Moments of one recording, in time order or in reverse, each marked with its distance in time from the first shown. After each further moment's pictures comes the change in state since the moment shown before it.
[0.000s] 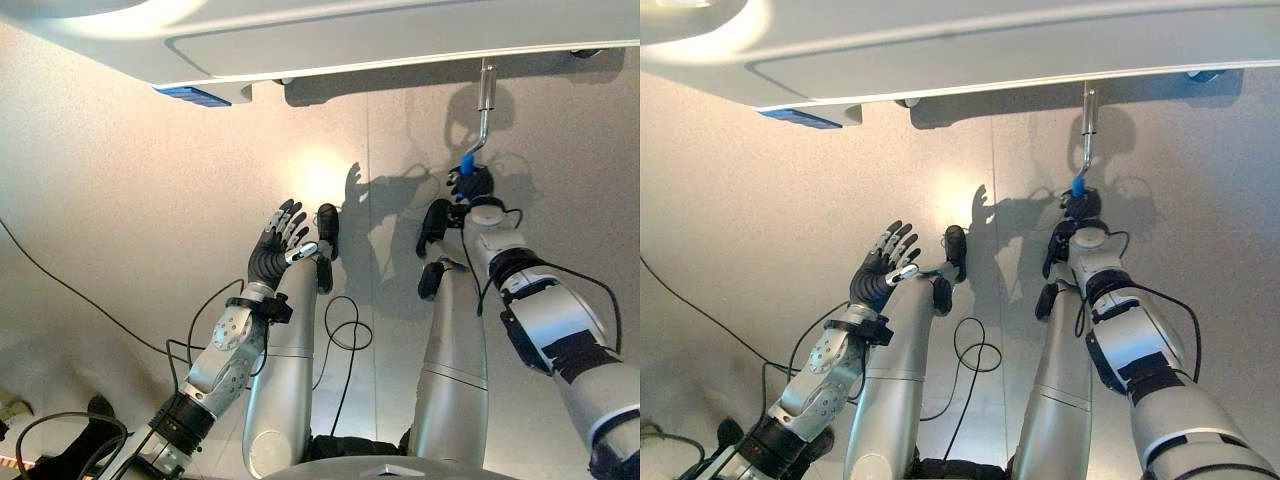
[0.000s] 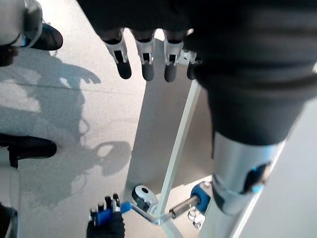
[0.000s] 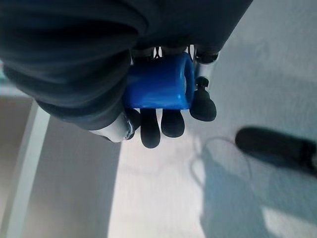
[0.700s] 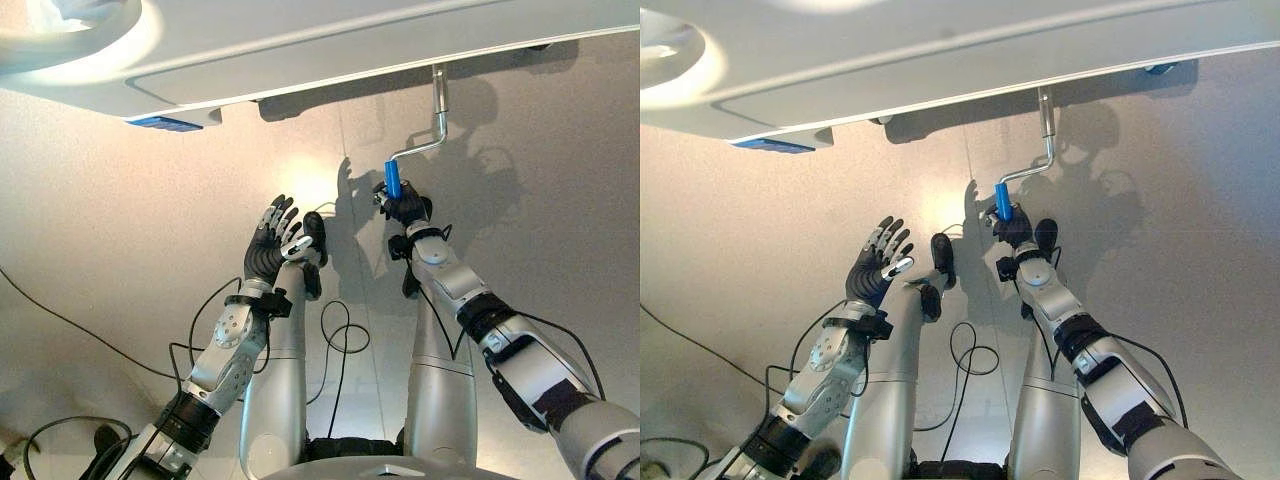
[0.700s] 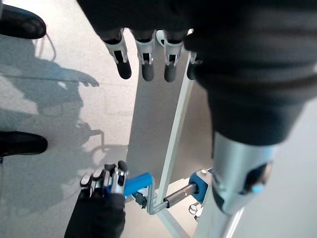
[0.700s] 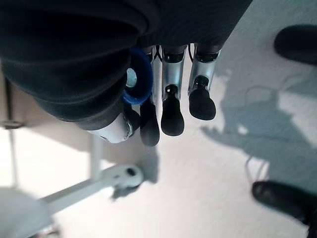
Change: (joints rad) left arm 0.004 -0.044 0.070 0.012 0.020 0.006 0.051; right arm 0.244 0.169 0.206 -0.551 -0.043 -0.005 -0.007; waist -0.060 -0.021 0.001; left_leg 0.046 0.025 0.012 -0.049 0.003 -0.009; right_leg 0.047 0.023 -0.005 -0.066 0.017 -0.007
